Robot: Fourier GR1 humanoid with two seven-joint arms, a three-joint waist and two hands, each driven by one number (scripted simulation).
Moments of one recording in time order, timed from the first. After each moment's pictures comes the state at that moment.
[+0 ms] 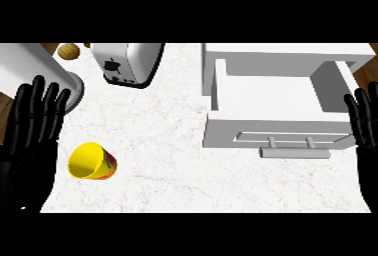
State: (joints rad) left arm -0.02 0.06 -0.04 -2.10 0.00 0.00 0.01; right arm 0.03 -0.11 -0.05 -2.10 0.03 0.02 0.00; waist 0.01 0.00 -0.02
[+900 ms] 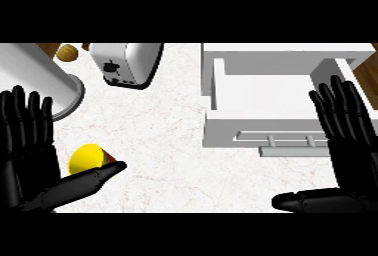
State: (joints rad) left arm 0.02 0.00 -0.06 -2.06 -0.05 0.35 0.03; right arm -0.04 -0.07 0.00 -2.06 -0.10 0.09 0.09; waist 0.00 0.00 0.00
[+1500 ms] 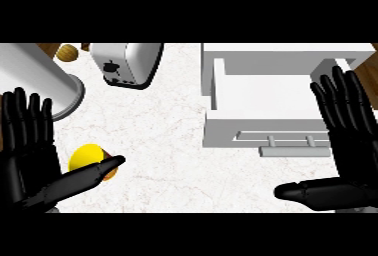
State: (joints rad) left arm 0.02 0.01 -0.05 -2.02 -0.05 0.38 0.02; right arm -0.10 -0.08 -0.03 -2.02 -0.12 0.10 0.11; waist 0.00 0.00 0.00
